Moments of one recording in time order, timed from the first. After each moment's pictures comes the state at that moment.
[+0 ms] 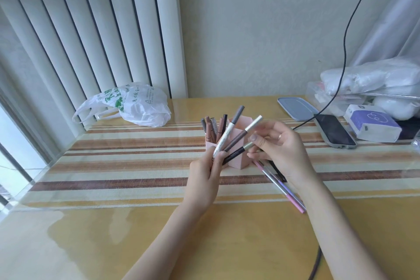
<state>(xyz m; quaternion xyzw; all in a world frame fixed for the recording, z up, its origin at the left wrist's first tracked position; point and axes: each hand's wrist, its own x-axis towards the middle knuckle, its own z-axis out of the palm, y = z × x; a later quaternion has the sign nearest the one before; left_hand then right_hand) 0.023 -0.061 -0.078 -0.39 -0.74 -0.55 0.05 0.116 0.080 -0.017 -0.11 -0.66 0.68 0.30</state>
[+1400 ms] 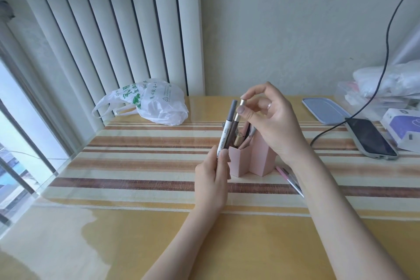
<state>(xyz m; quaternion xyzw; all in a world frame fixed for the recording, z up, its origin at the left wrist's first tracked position) 0.008 -0.063 -0.083 -0.27 -0.72 -0.64 0.08 0.048 0.063 0.019 0.02 -0.75 0.57 0.34</state>
